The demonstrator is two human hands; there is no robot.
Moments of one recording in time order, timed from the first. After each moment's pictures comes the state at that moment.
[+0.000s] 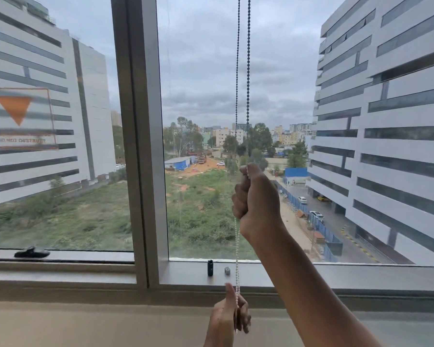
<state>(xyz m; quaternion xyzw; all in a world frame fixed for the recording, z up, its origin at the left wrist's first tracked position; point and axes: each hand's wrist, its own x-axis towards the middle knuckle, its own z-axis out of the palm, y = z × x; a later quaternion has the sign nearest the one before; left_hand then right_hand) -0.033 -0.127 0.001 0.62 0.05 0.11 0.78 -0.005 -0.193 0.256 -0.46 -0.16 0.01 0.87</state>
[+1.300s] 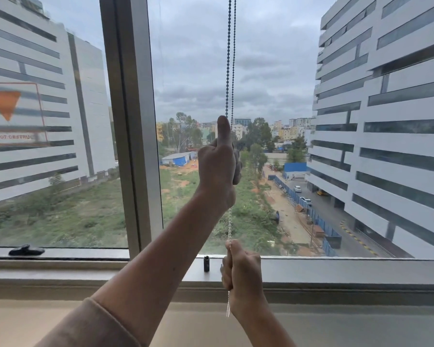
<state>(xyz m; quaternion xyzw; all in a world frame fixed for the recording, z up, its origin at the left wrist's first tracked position) -0.012 -0.136 0.295 0.55 -0.08 0.29 0.78 -0.002 -0.185 0.090 -0.52 -0.11 0.00 0.85</state>
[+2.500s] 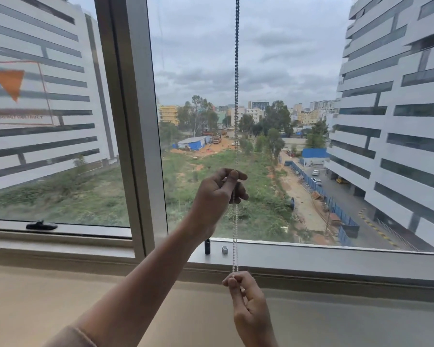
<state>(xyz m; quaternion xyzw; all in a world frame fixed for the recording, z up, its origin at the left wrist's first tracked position) 0.021 -0.126 0.190 0.69 -0.10 0.25 0.68 0.010 -0.242 -0.032 -0.69 -0.25 -0.12 0.67</state>
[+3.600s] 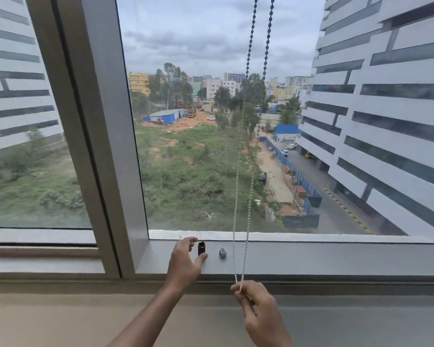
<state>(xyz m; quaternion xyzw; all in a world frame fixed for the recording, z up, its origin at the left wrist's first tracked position) 0.182 0.024 -0.086 0.87 0.11 0.21 0.44 0.139 -0.216 -0.116 -0.82 -0.22 -0.12 0.50</state>
